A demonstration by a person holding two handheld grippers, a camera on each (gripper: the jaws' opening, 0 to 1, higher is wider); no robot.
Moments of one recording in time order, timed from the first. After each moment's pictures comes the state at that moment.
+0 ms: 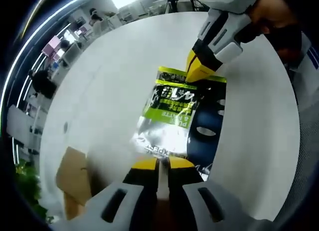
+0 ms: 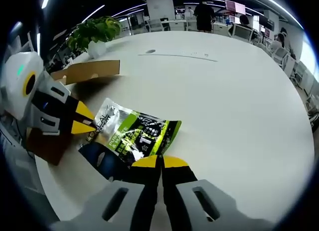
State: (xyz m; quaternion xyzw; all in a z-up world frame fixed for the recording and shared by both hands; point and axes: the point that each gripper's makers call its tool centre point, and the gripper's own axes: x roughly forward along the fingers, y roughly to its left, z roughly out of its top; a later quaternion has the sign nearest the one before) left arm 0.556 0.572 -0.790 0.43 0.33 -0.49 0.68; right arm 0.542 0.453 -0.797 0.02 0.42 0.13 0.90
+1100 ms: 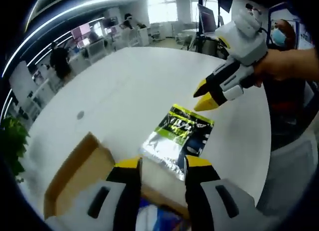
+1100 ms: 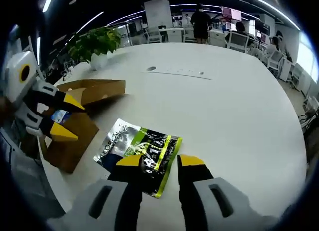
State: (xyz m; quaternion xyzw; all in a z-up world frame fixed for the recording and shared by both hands) left arm 0.543 0.595 -0.705 0.24 0.33 -0.48 0.78; right arm 0.534 0.455 -0.734 0.02 0.38 0.13 0.91
